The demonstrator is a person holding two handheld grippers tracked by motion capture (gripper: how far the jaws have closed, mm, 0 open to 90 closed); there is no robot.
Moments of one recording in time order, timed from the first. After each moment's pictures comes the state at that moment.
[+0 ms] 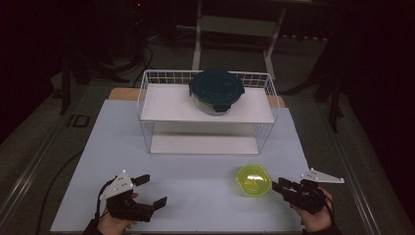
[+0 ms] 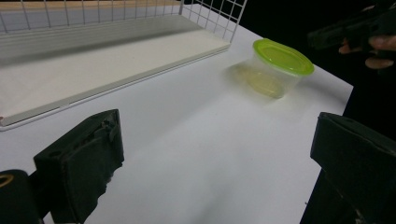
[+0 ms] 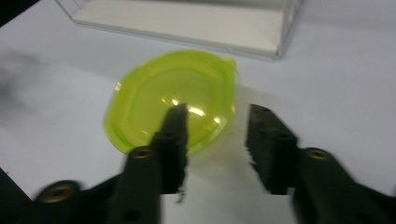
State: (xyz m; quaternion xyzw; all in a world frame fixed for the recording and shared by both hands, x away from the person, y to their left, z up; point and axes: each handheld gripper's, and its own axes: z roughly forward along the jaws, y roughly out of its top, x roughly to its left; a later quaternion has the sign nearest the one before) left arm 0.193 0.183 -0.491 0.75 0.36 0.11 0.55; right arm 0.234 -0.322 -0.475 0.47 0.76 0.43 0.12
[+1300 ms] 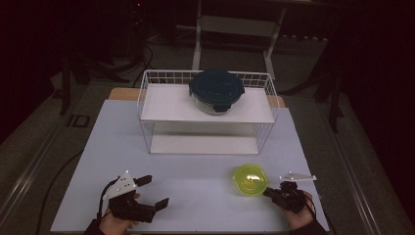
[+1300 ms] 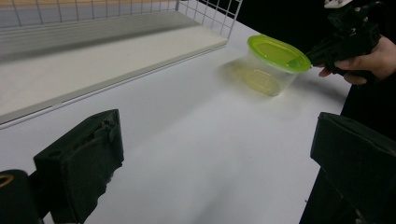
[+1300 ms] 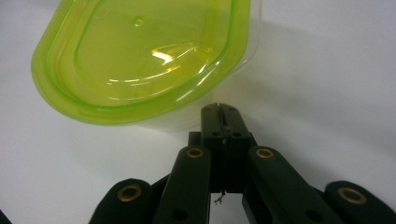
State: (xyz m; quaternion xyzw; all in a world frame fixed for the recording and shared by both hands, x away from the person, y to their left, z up) left arm 0.194 0.178 -0.494 0.75 0.36 0.11 0.54; right arm 0.249 -0.295 -0.520 0.48 0.80 0.36 0.08
